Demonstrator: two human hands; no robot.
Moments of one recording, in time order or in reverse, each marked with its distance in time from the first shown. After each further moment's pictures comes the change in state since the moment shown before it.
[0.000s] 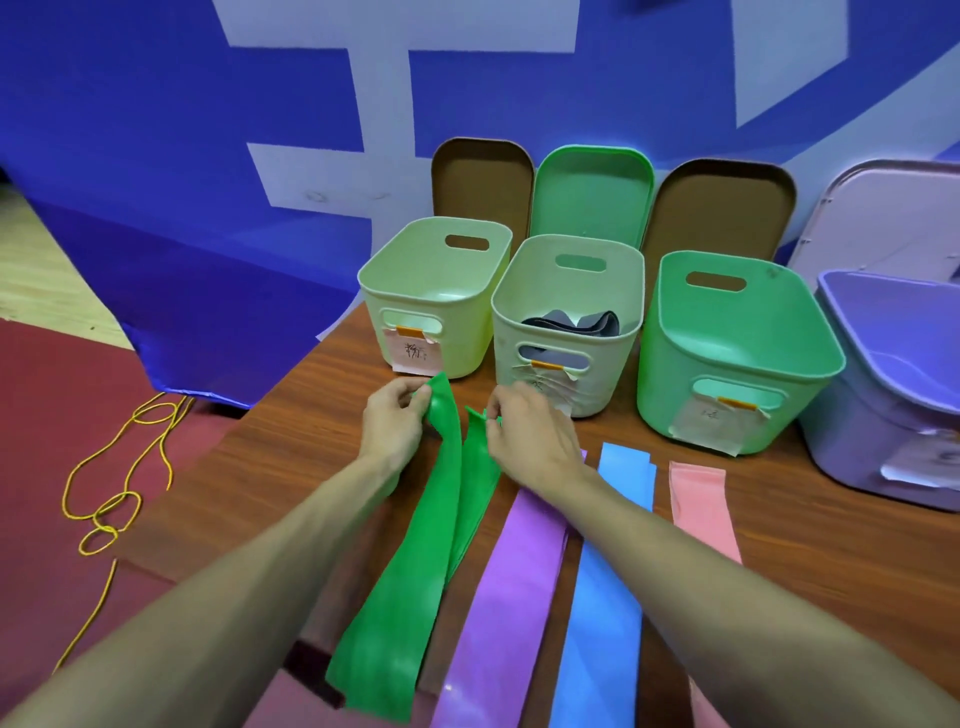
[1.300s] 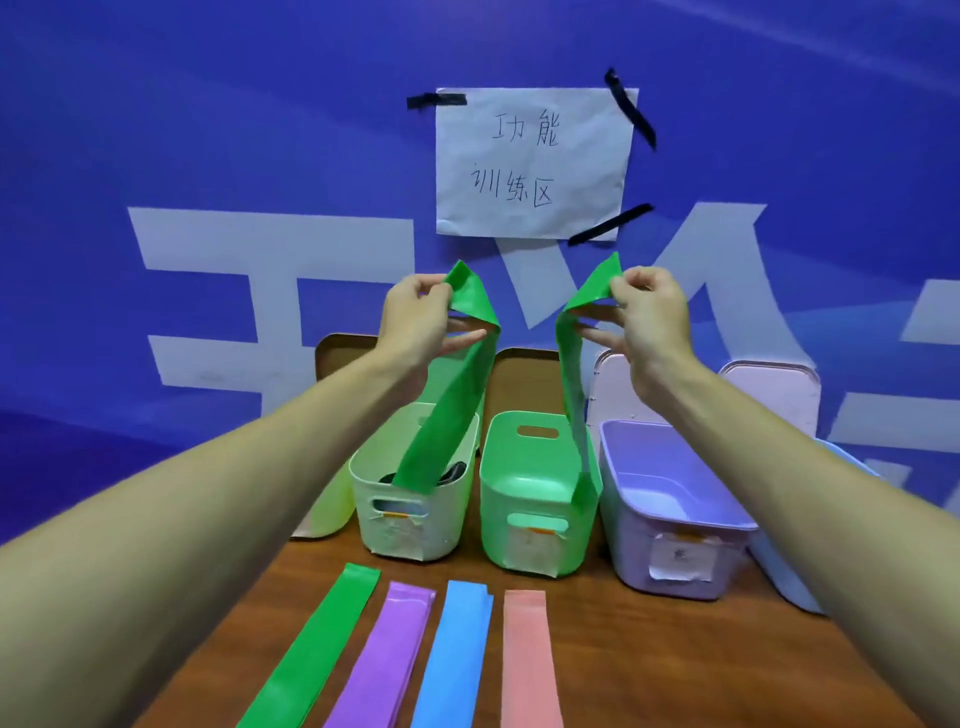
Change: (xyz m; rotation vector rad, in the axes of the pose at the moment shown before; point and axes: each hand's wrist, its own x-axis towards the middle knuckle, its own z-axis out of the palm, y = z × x) left_hand -0.053 0.316 0.103 -0.499 -0.252 0.259; right_hand -0.023 0.065 -0.339 1.073 0.752 0.130
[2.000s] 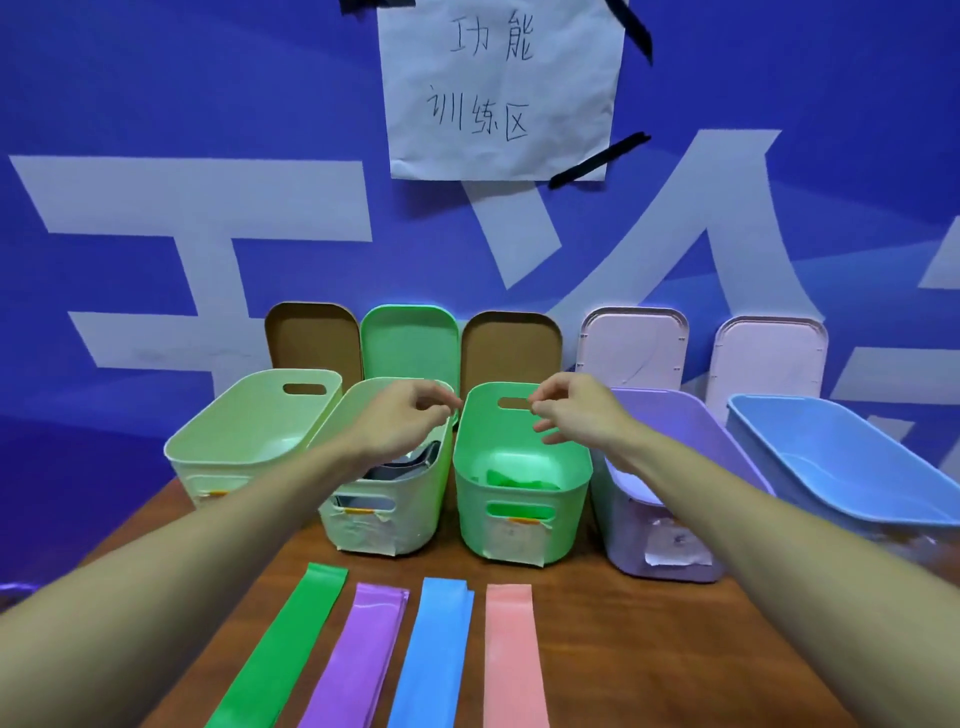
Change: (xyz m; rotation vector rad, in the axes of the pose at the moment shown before) left_hand 0.010 -0.116 -0.028 0.816 -0.423 -0.054; right_hand 0.002 0.127 -0.018 -0.662 -0.391 0.286
